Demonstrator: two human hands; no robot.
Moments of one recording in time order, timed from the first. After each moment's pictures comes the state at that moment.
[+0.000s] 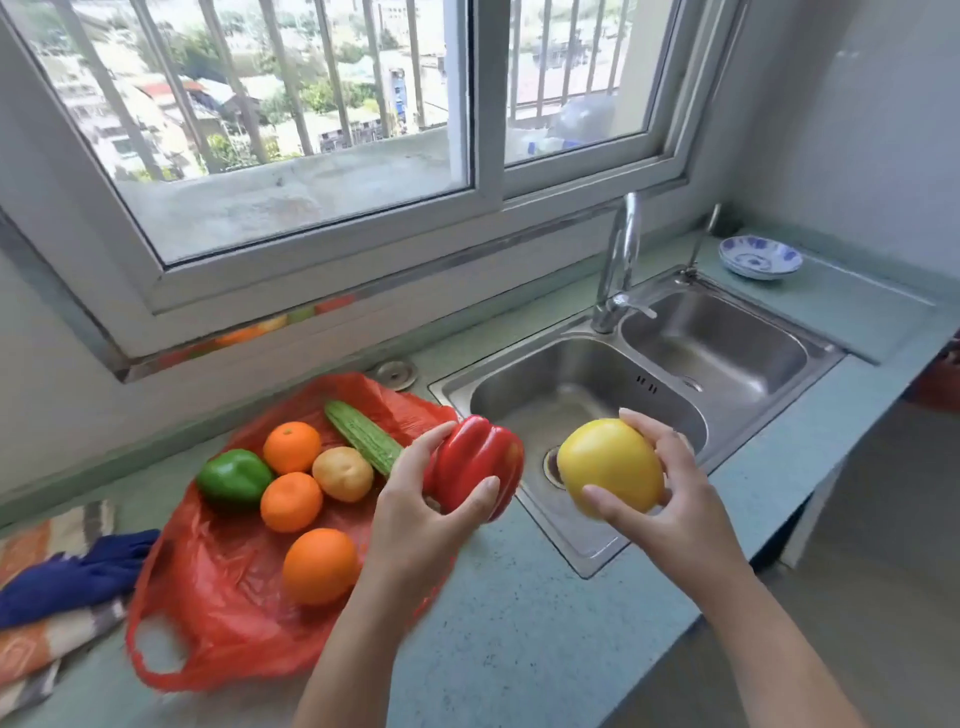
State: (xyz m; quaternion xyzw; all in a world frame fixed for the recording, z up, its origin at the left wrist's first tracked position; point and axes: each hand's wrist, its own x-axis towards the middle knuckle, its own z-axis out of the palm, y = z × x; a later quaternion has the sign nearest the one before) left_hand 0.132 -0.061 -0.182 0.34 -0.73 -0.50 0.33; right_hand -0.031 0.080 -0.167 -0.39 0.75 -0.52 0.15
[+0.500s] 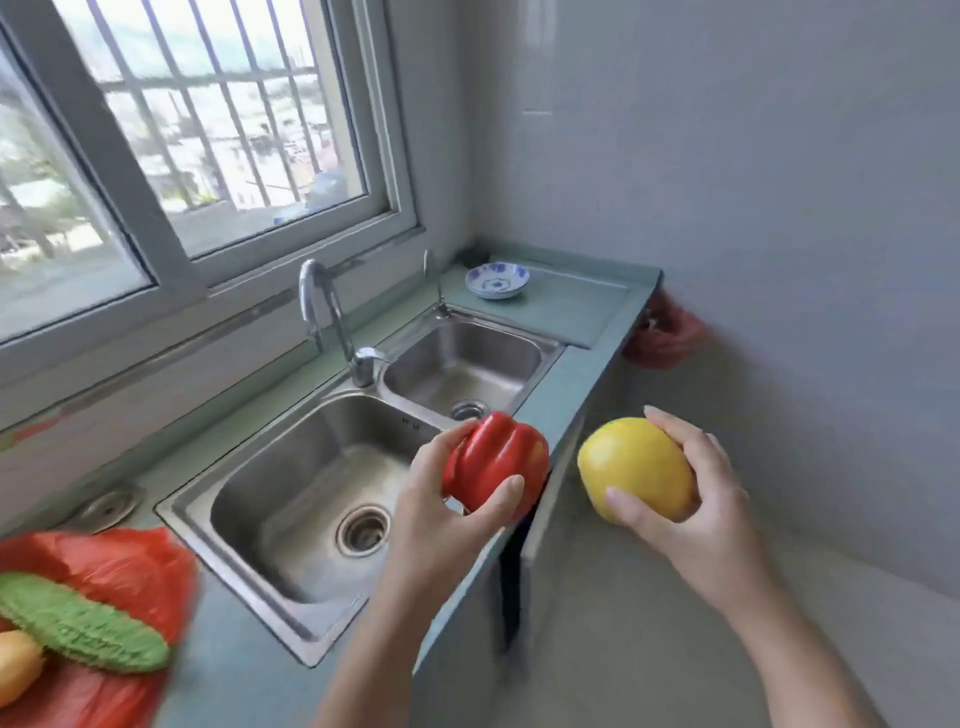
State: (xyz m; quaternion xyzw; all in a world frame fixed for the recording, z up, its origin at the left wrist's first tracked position) left_hand -0.113 0.150 -0.154 0.15 -0.79 -0.53 0.27; right_hand -0.199 0.338 -0.147 -0.25 0.79 -0.56 -0.05
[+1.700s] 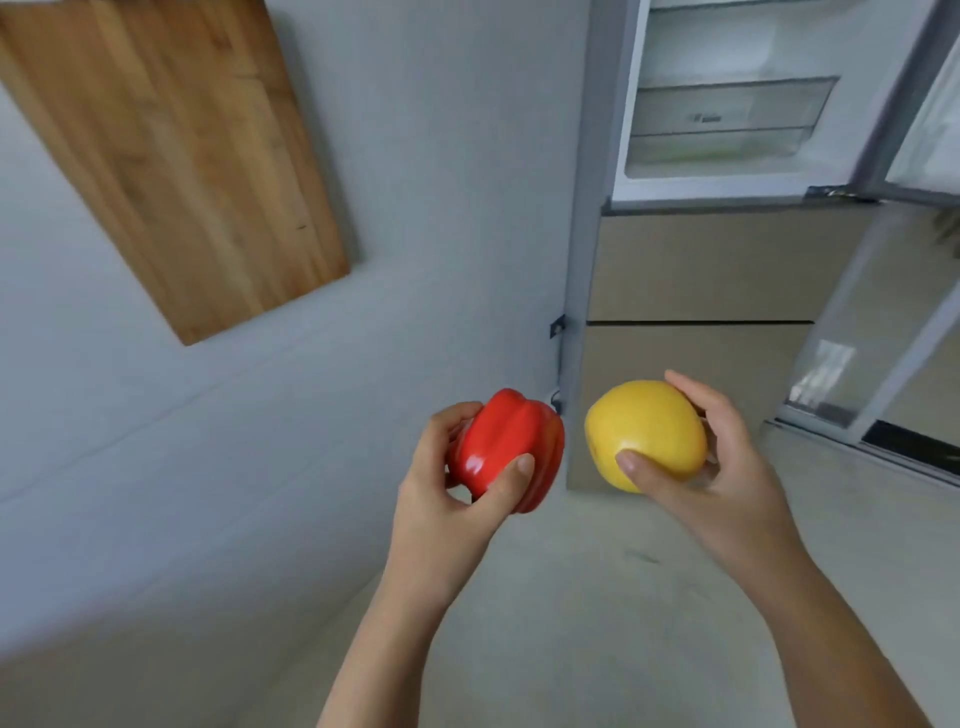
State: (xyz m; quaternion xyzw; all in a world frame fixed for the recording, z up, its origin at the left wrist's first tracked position) left_hand -0.516 0.700 -0.122 -0.43 -0.65 -0.62 -0.13; right_hand -0.352 0.819 -0.121 0.33 0.73 -0.42 -0.43
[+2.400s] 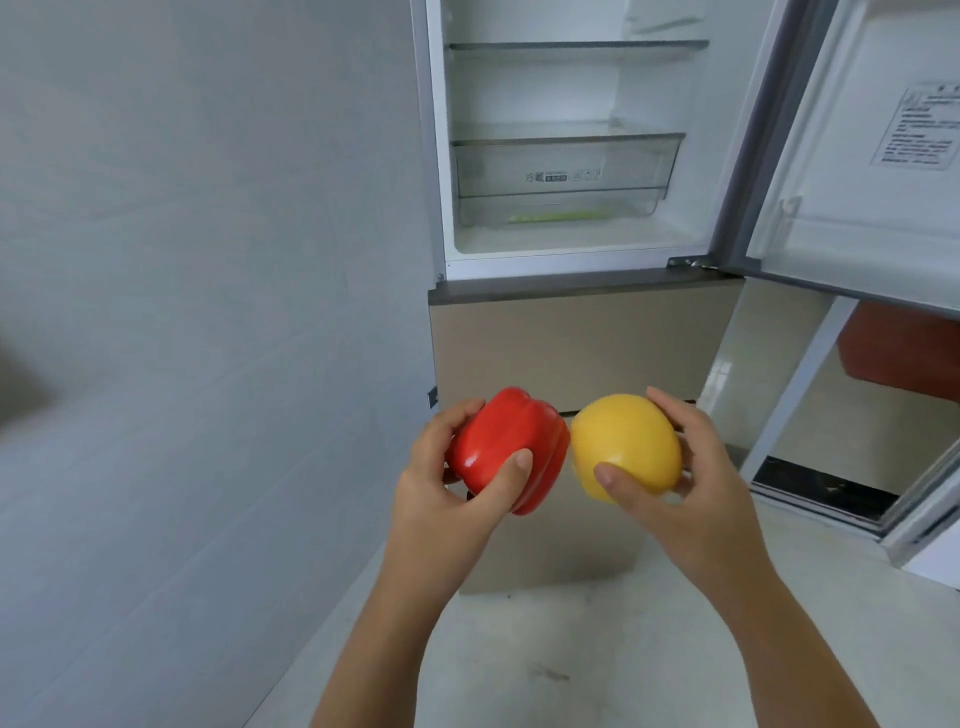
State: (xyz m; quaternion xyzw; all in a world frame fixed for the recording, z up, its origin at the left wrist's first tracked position) left_hand -0.489 1.092 -0.110 -0.47 -0.59 -0.62 -0.20; right_hand -0.317 1.168 -0.115 0.41 0.71 -0.34 -0.47
